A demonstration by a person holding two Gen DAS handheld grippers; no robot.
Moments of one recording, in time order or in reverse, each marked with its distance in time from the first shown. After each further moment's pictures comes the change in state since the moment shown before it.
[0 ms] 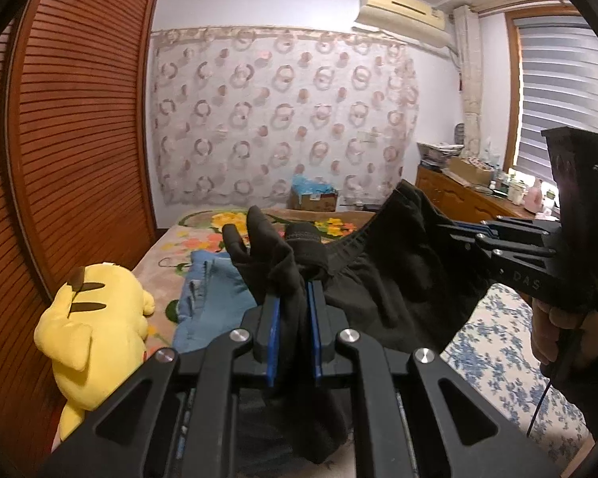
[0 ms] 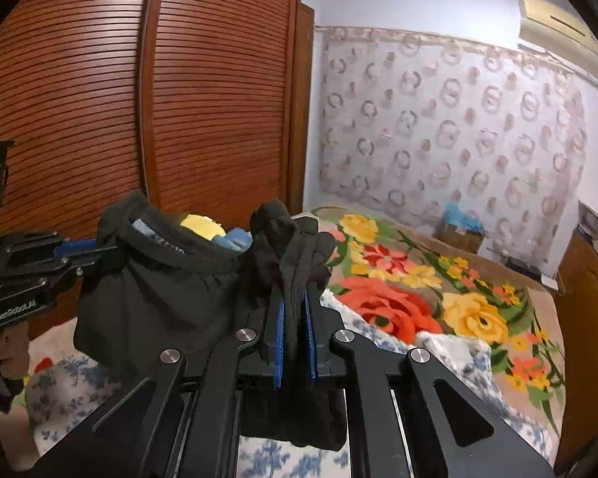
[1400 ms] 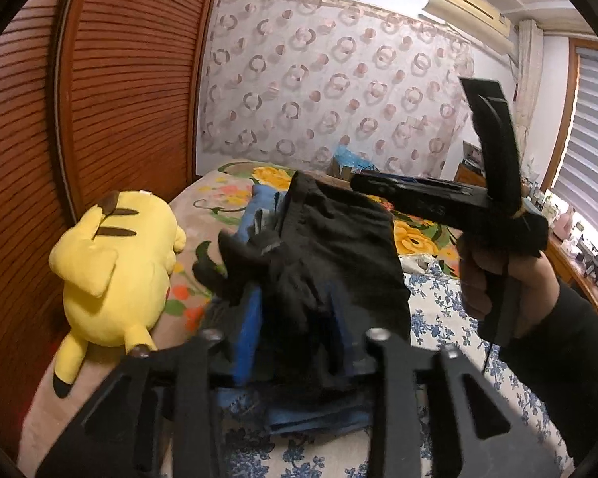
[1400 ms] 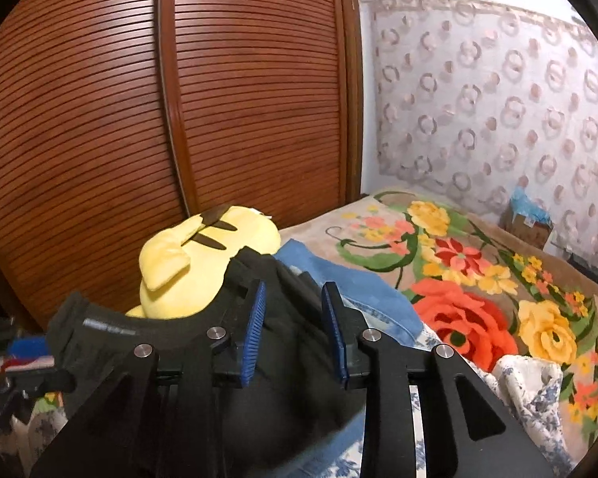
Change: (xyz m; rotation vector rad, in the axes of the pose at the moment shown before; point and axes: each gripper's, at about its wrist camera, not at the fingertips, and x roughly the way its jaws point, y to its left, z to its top) left arm 0.002 0.049 -0.040 -0.185 0.112 0.096; right arm 0.144 0.033 0.032 0.004 0.083 0.216
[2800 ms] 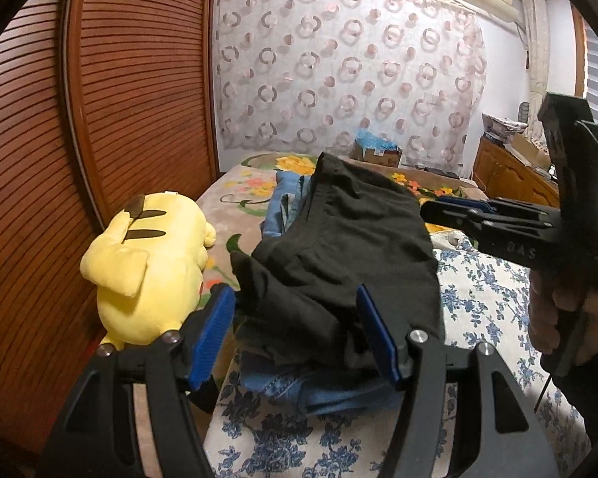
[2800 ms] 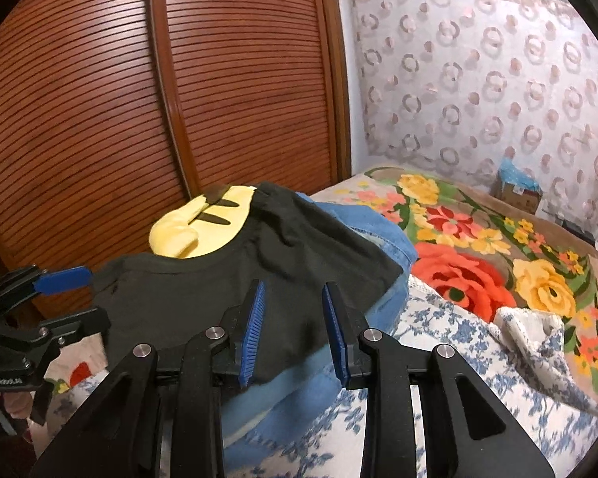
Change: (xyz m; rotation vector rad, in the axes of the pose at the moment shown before) left arm 0.005 0.010 -0.011 0.077 0.041 0.112; right arm -0.044 0.020 -0.046 0.088 0.037 -0.030
